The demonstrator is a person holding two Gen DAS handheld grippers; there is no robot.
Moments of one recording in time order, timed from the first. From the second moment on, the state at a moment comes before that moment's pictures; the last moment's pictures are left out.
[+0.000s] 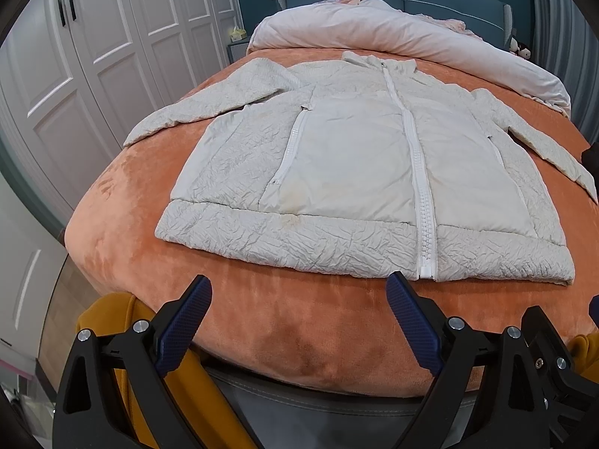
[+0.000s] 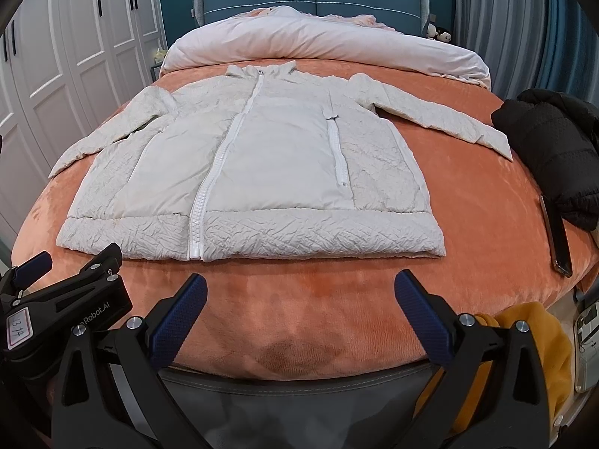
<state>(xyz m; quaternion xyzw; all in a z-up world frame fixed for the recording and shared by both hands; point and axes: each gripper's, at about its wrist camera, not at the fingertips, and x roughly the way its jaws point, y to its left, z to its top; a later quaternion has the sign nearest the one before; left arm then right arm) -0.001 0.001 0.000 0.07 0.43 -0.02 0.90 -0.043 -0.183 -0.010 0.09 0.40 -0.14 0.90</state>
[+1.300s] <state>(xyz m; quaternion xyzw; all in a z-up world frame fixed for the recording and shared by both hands) -0.002 0.001 -0.002 0.07 0.43 -0.02 0.90 -0.042 -0.183 -0.012 0.09 0.40 -0.14 0.90</state>
